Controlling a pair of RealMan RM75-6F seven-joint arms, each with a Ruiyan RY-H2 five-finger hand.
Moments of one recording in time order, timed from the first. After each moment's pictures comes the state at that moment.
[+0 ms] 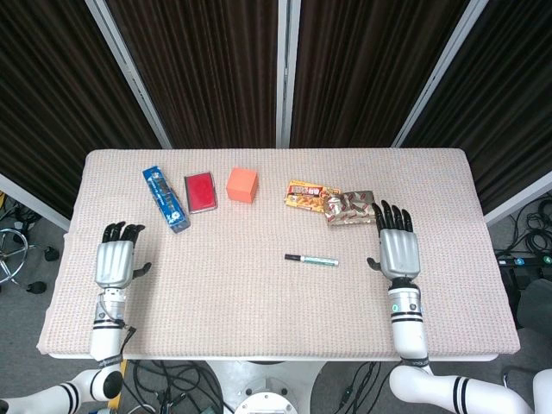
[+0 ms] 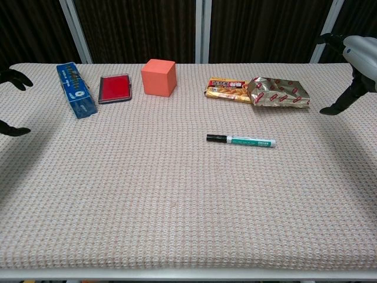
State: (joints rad) left arm -0.39 -1.75 -0.20 -1.17 1.21 1.34 0.32; right arm 0.53 -1.61 0.26 -1.64 -0.96 1.37 -0.64
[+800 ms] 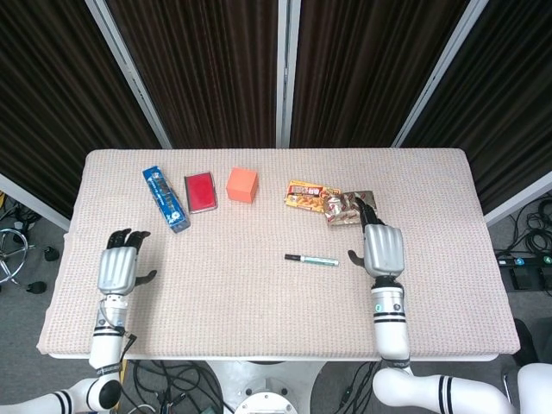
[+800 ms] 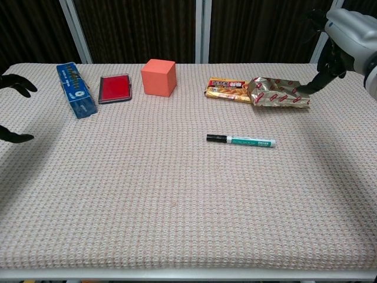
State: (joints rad) left arm -0.36 -1.69 -0.19 -1.32 1.20 1.32 0.34; right arm 0.57 -1.69 0.33 -1.72 -0.96 1.45 -0.71
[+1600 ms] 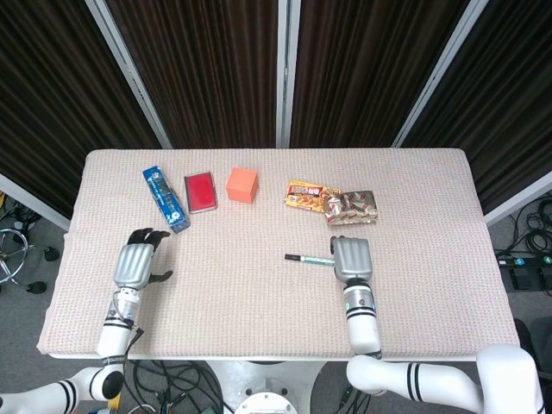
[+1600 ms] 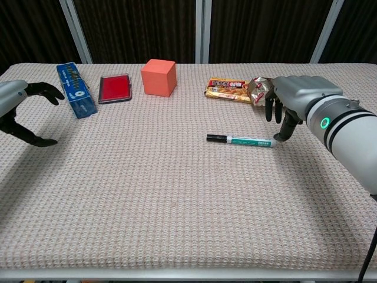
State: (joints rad) left arm -0.42 -1.70 -0.18 -1.26 1.23 1.20 0.20; right arm 0.72 -1.82 0.30 -1.58 -0.64 1.35 -1.00
